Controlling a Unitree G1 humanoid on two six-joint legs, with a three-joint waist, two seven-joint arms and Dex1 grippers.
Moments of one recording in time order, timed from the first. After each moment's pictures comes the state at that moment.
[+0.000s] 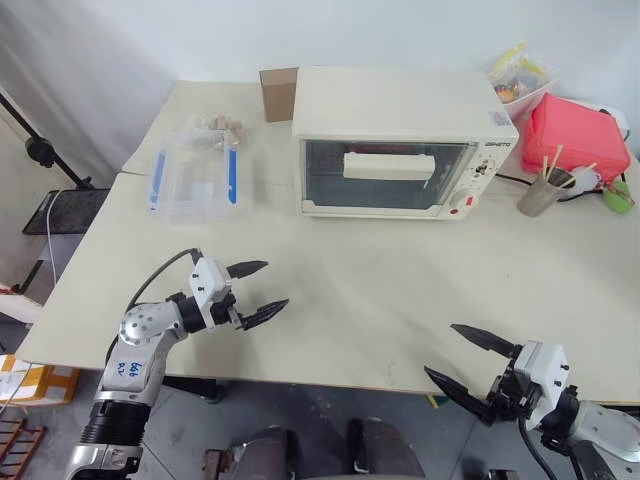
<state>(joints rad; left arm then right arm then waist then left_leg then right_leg) -0.21 0.51 0.04 0.06 -0.35 0.00 -0.90 0.45 -0.57 -0.25 -0.42 0.47 -0.02 0.92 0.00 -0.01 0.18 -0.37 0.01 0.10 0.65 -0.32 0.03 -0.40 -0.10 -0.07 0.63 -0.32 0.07</state>
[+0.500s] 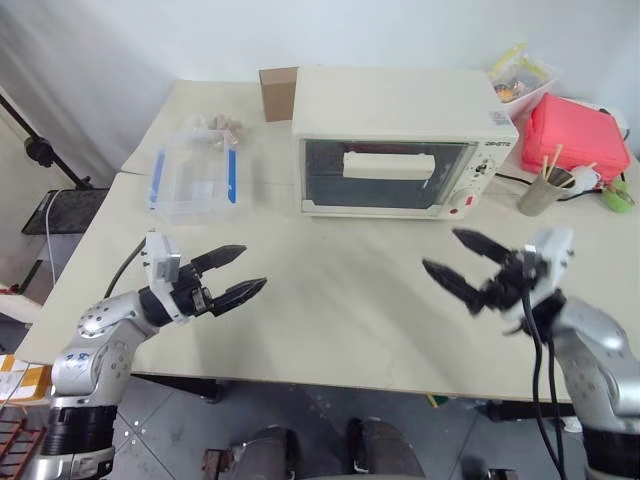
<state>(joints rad) -0.17 0.58 0.22 -0.15 -0.68 0.38 -0.93 -0.21 -0.58 -0.24 -0.21 0.67 0.31 0.78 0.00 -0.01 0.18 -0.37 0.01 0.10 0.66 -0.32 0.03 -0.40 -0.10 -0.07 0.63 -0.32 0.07</state>
